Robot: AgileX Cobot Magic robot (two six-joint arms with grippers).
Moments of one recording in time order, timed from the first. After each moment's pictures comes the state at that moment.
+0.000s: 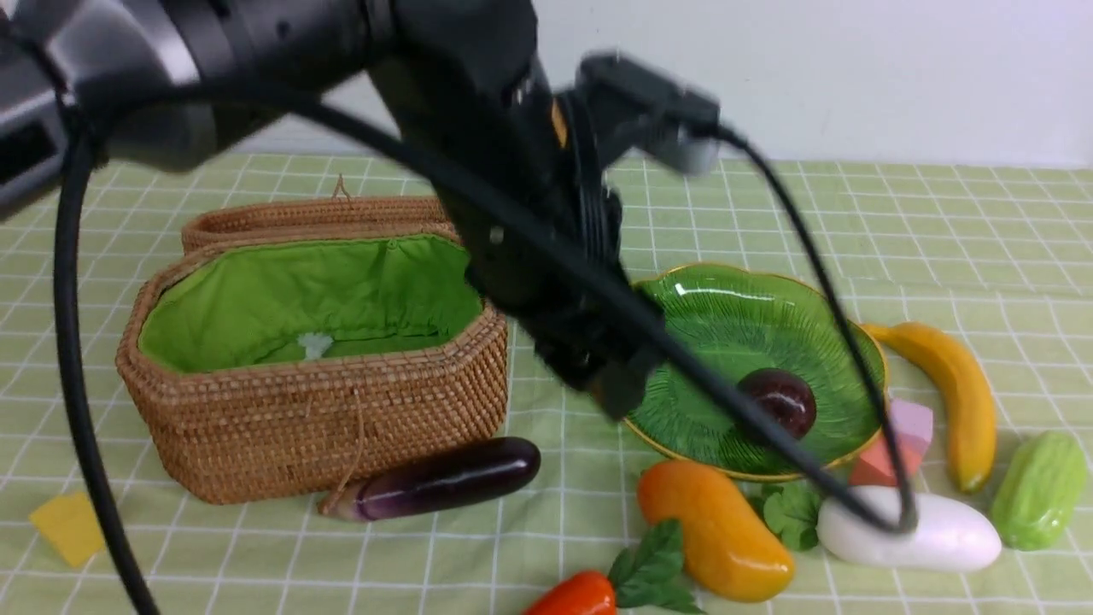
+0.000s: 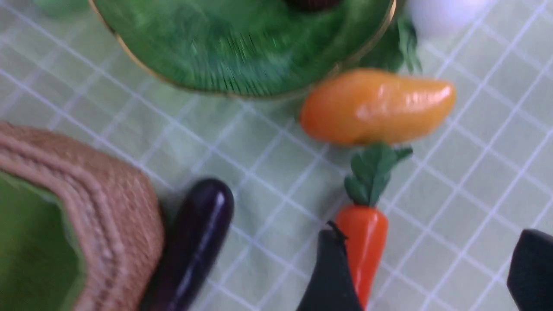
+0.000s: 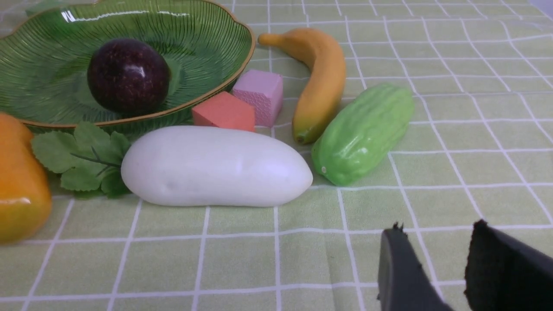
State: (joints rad) right arm -0.07 -0.01 0.02 0.00 0.39 -0.02; left arm -0.70 1.73 -1.67 -0.17 1.24 0.25
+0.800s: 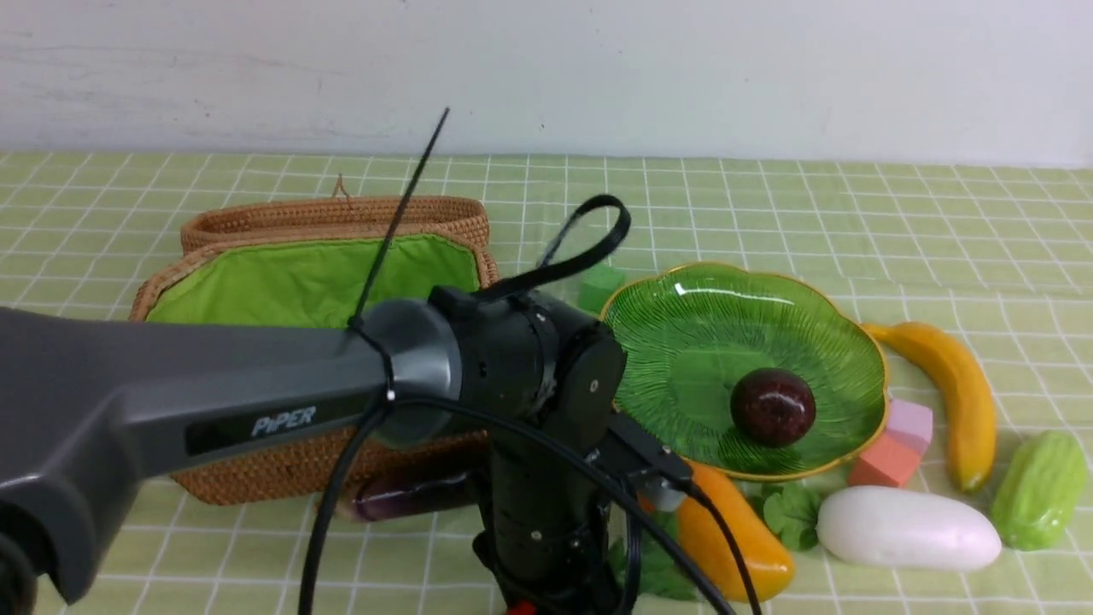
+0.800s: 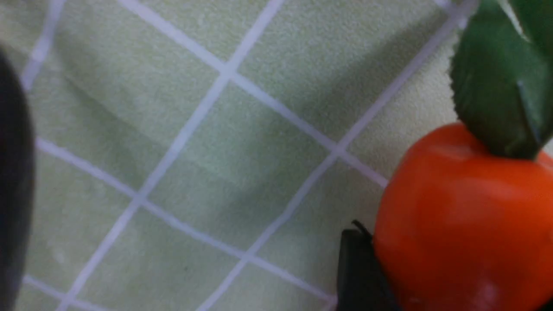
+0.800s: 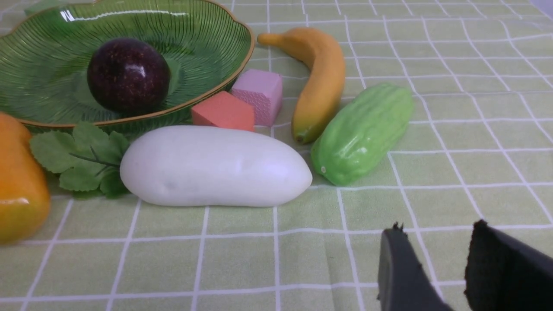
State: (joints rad) right arm -0.07 -0.01 0.02 0.00 0.39 -0.02; left arm -0.76 1.94 -1.37 -0.11 1.02 0.17
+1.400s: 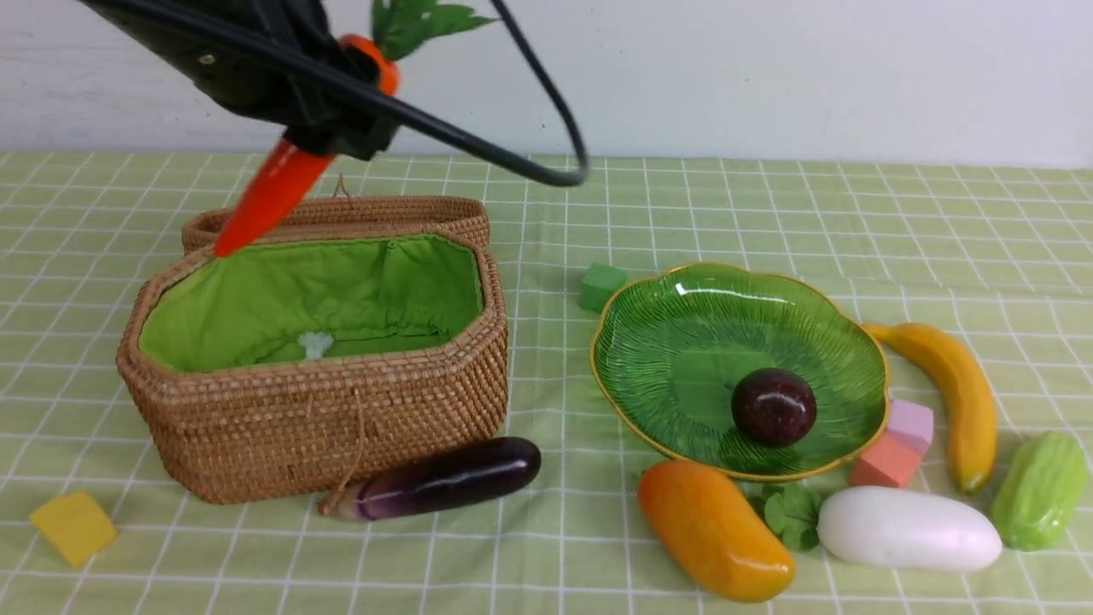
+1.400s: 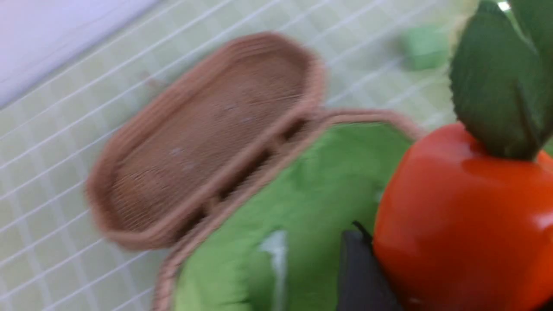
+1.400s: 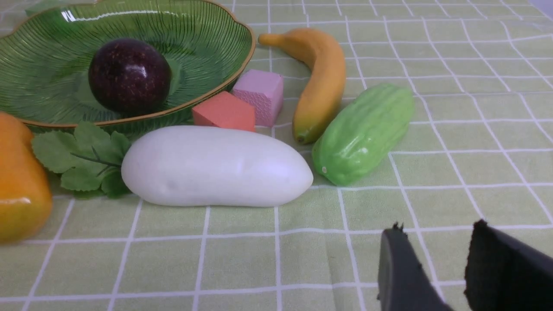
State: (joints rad) right arm -0.07 -0.01 0.02 0.00 0.39 -0.02; left arm -0.32 1.59 -1.66 0.04 0.93 0.19
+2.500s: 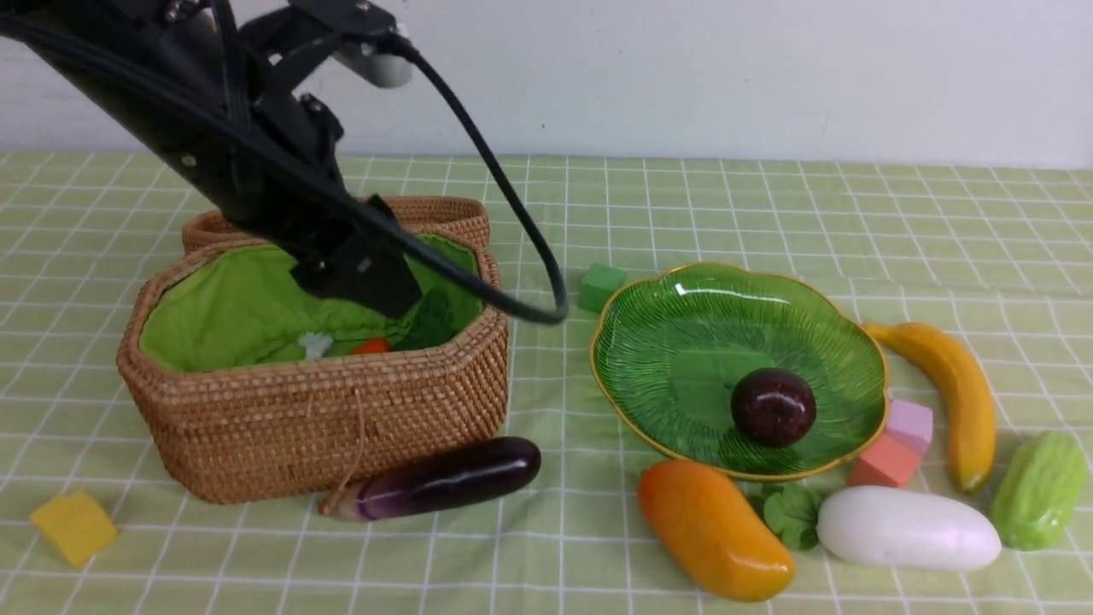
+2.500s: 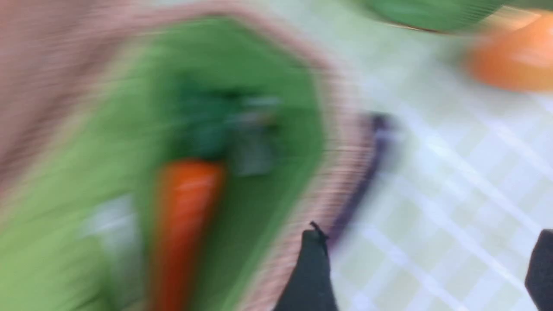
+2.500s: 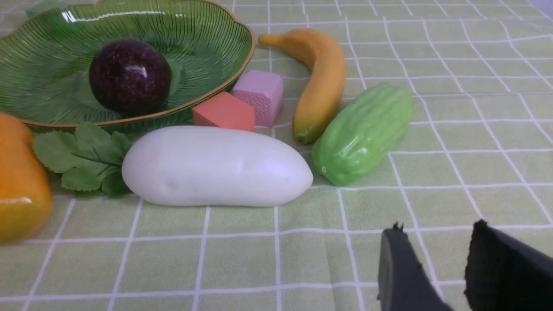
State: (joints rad) right arm -0.07 -0.01 0.02 0.00 0.39 -0.02; left arm -0.25 1.60 -1.54 -0.41 1.17 0.72
